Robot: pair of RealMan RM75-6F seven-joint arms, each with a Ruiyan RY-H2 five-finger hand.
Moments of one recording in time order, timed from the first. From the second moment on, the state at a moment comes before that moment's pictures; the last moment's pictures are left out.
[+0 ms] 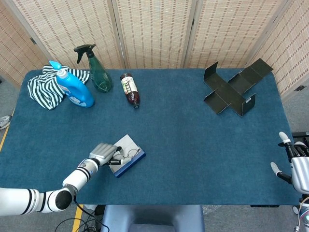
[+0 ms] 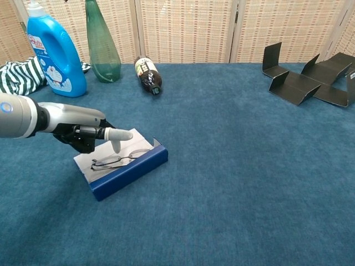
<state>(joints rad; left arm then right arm) -1.06 -1.31 0.00 -1.81 0.47 0.76 0.52 0.03 -1.13 0.09 -1.51 -1.53 1.59 0.01</state>
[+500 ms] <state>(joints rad) -1.10 -1.33 0.03 -1.84 0.52 0.74 0.50 0.02 -1.13 0.09 -1.51 -1.53 1.59 0.01</state>
